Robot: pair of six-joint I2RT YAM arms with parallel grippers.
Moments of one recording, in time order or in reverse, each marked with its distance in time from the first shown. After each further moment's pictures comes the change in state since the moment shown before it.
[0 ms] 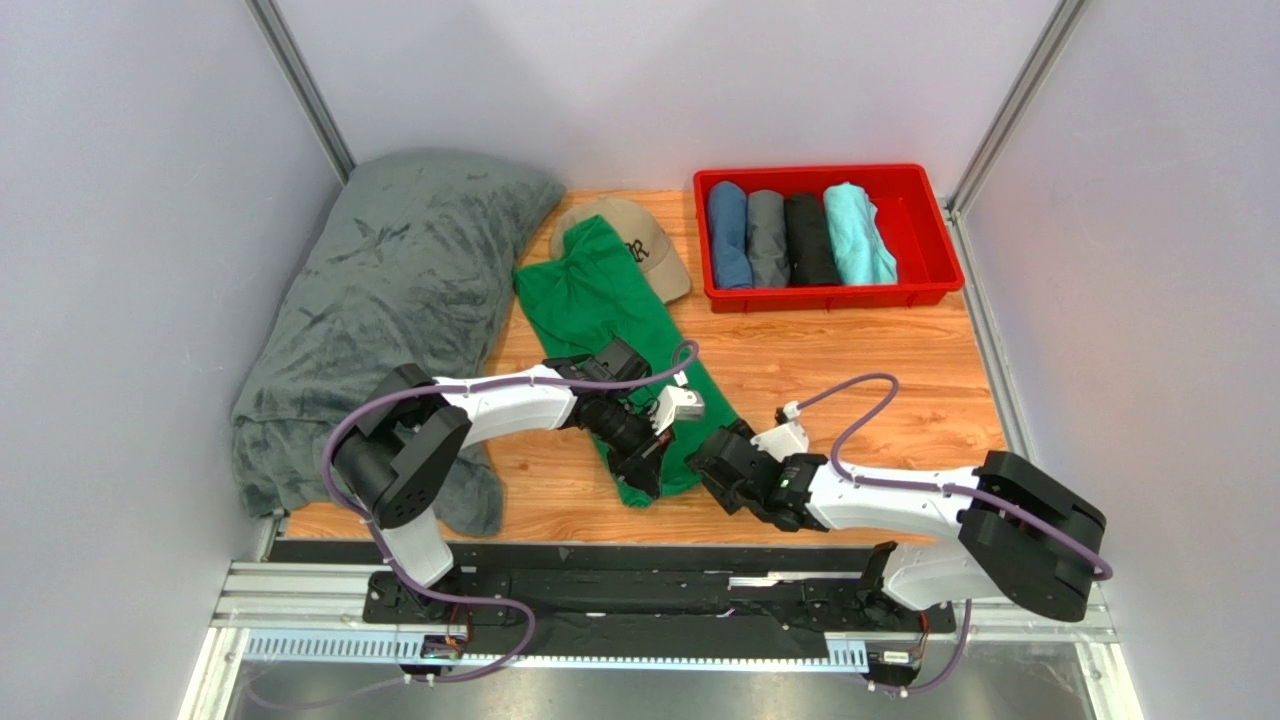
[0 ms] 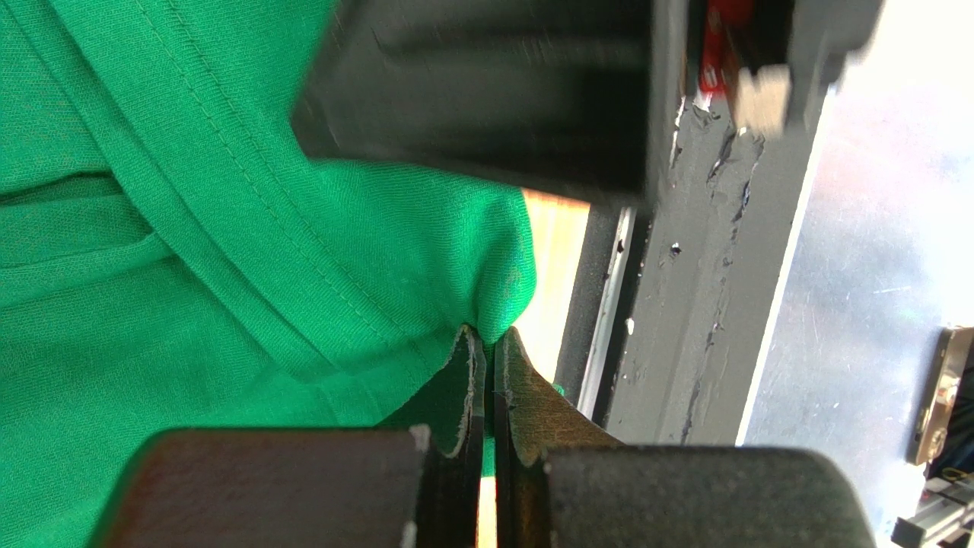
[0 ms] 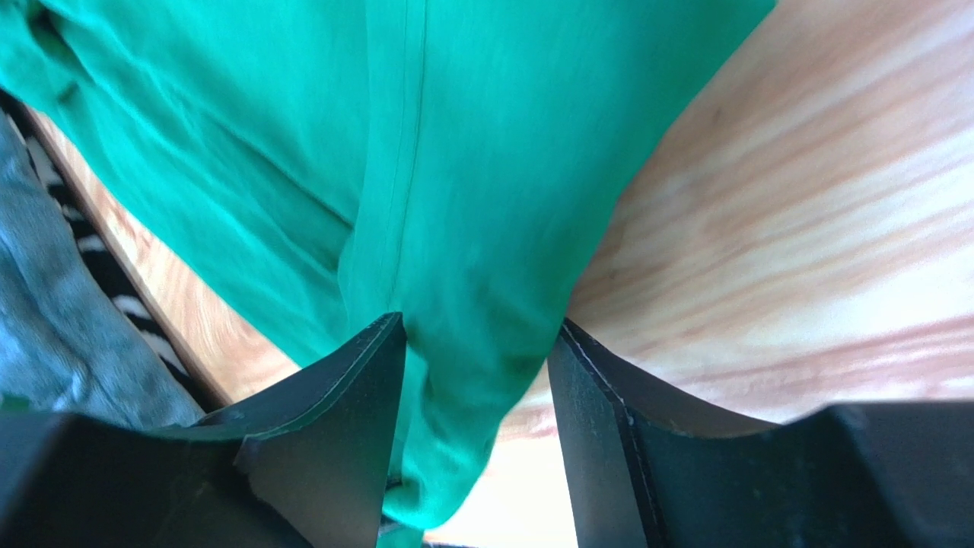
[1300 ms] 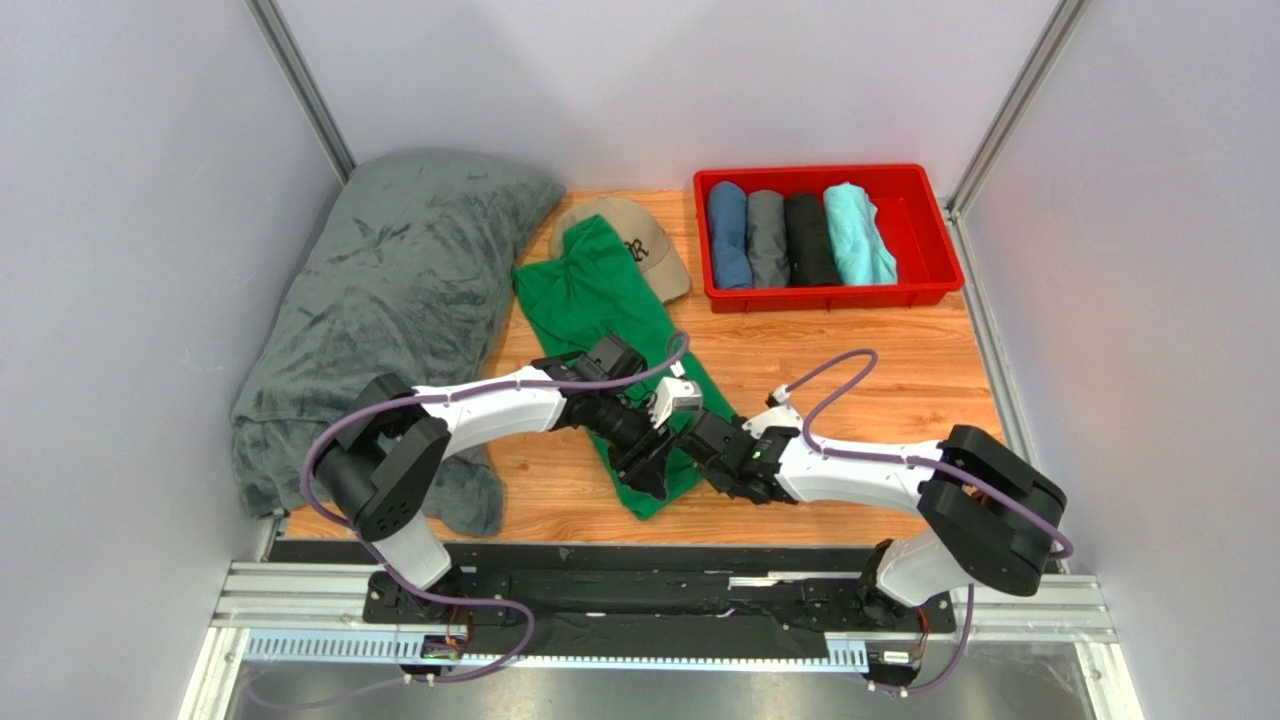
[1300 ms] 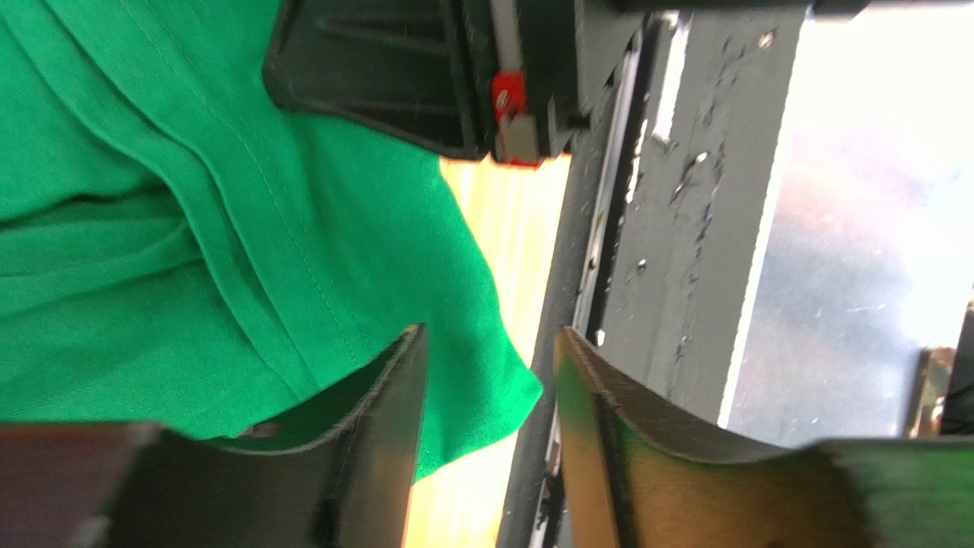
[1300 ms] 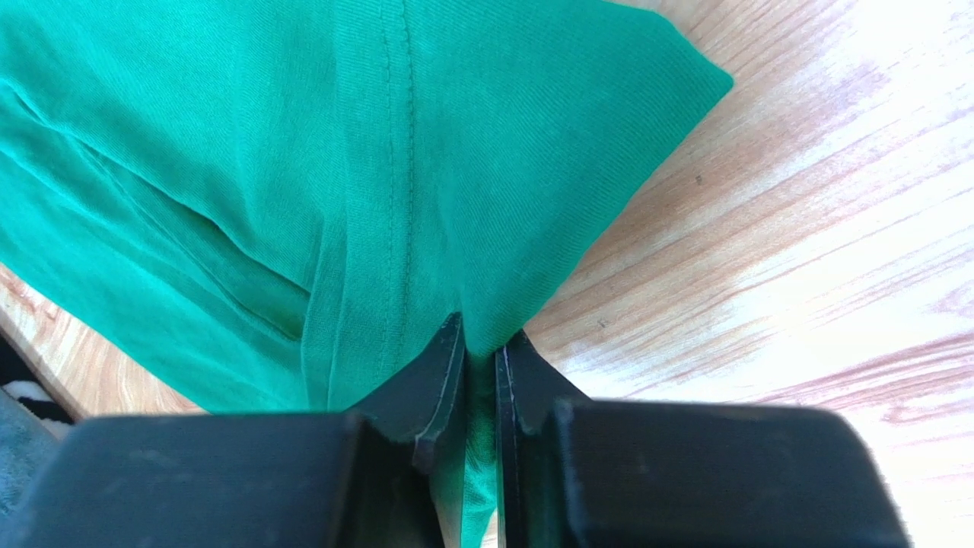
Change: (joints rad) left arm 0.005 -0.065 -0.019 0.030 0.012 -0.042; right arm -0.038 0.150 0.170 -0.192 0.030 -0.032
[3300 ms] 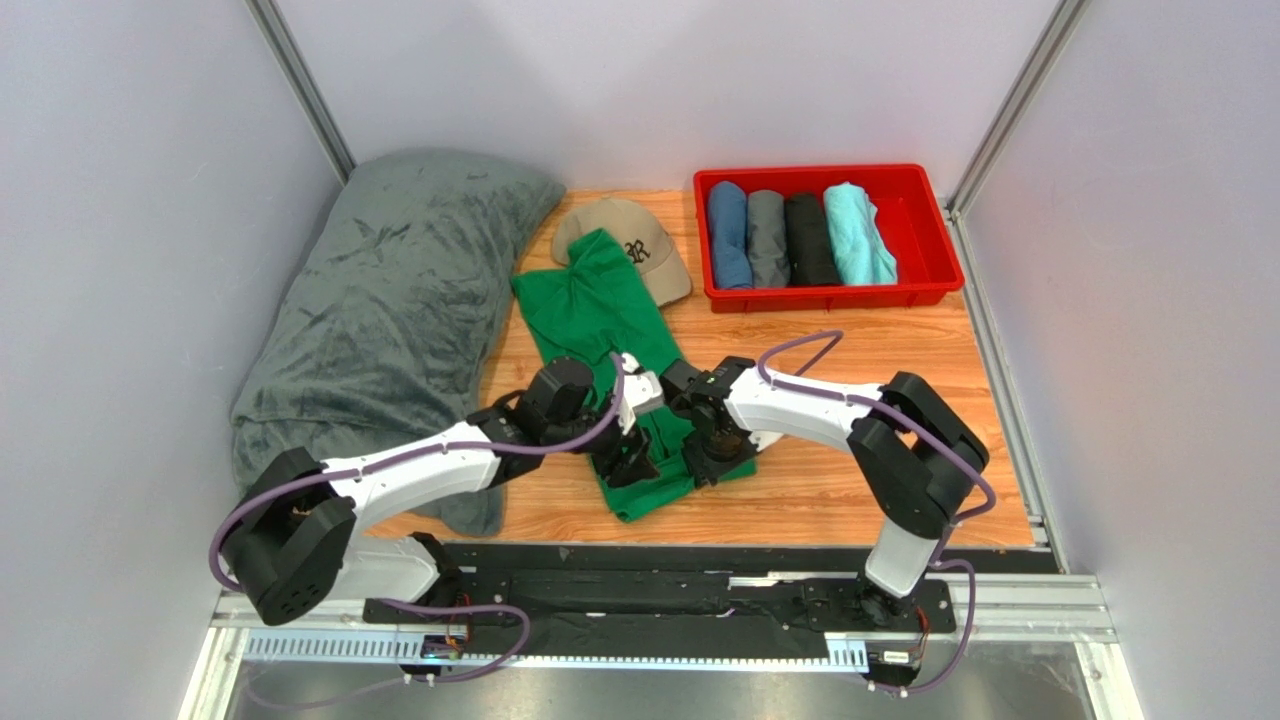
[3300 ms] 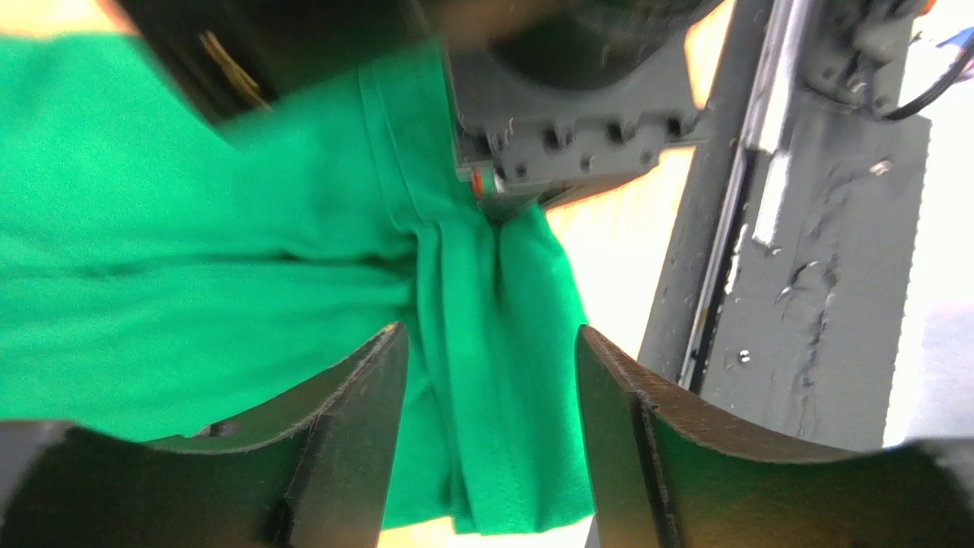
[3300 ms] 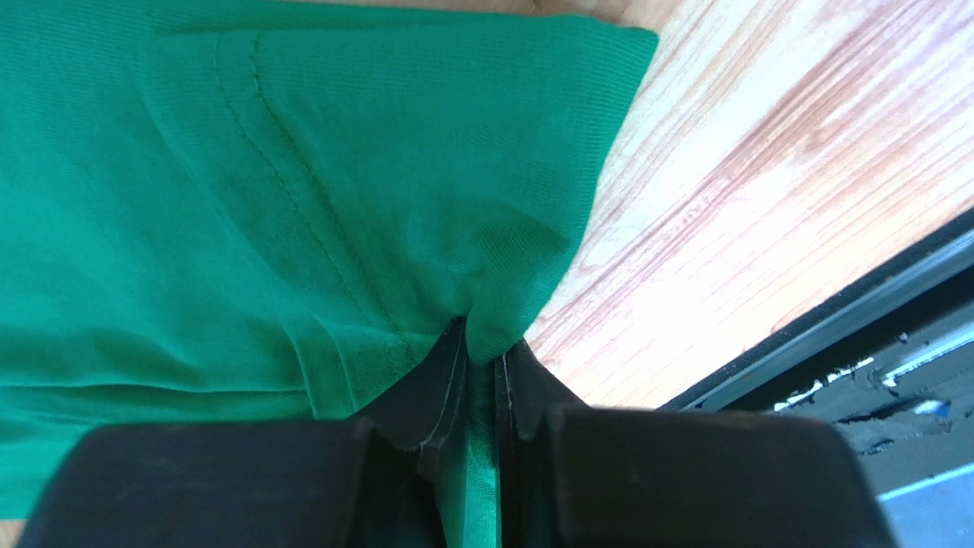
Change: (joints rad) left arm -0.019 -0.381 -0.343 0.460 -0.288 -0.127; right arm -0.136 0.283 0.404 -0.549 -0.399 0.209
